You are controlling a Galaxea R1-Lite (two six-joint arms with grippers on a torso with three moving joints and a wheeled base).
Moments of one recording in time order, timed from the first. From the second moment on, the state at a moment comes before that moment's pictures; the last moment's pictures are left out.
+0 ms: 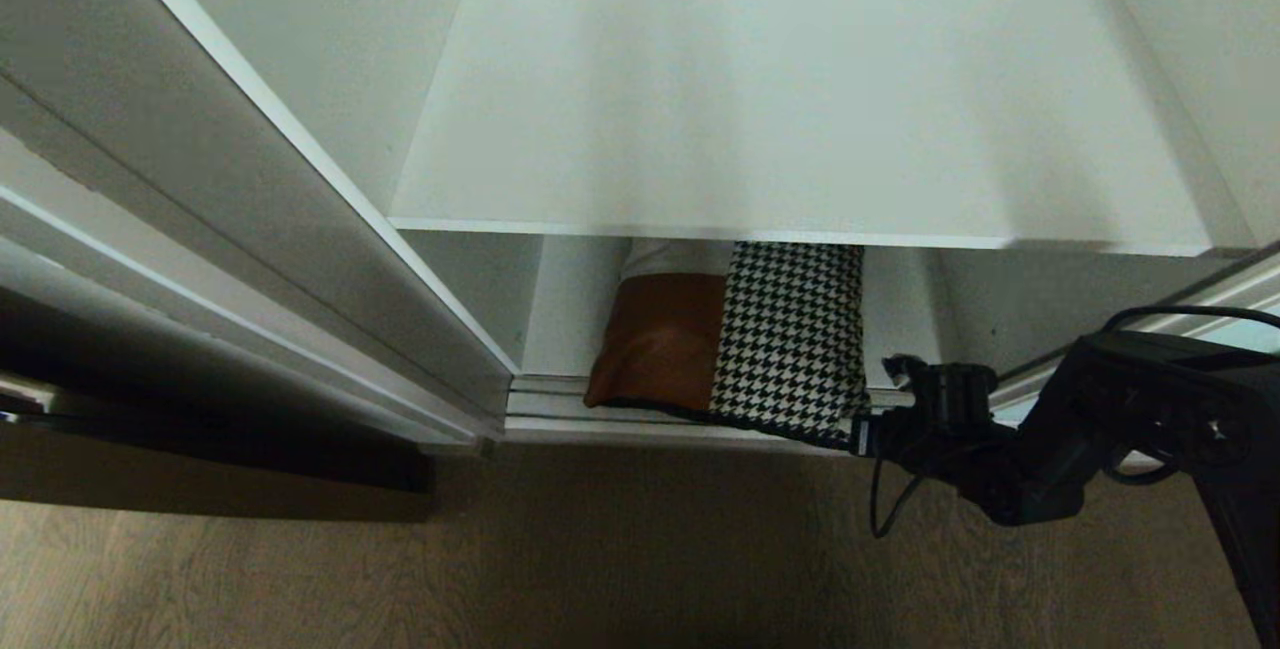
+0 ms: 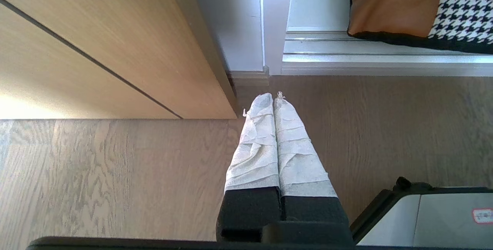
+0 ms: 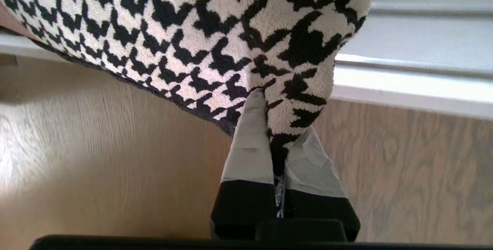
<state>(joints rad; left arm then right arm) -0.01 0.00 0.00 0.01 -0.01 0.07 0.12 2.47 -1.06 -0.91 0.20 0.24</state>
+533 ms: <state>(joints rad) -0.01 0.00 0.00 0.01 -0.01 0.06 0.06 2.42 -1.08 -0.87 0.21 0.30</state>
